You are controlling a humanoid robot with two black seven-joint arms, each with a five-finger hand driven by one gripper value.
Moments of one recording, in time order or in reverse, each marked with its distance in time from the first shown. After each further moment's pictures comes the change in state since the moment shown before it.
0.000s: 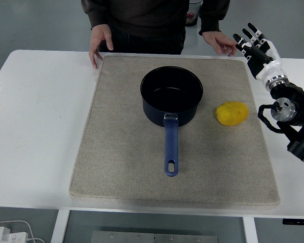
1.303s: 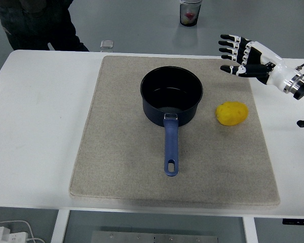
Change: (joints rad) left arm 0.036 0.000 -0.002 0.000 -0.001 0.000 0.000; right arm 0.022 -0.309 -0.165 0.264 -0.661 0.305 0.150
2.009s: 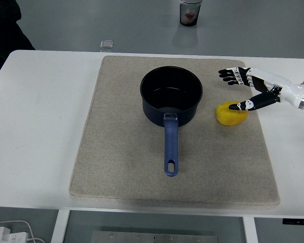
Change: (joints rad) left arm 0.000 0.000 0.000 0.000 0.000 0.000 0.000; right arm -0.002 -0.137 -0.131 0.174 -0.262 -0.134 0.063
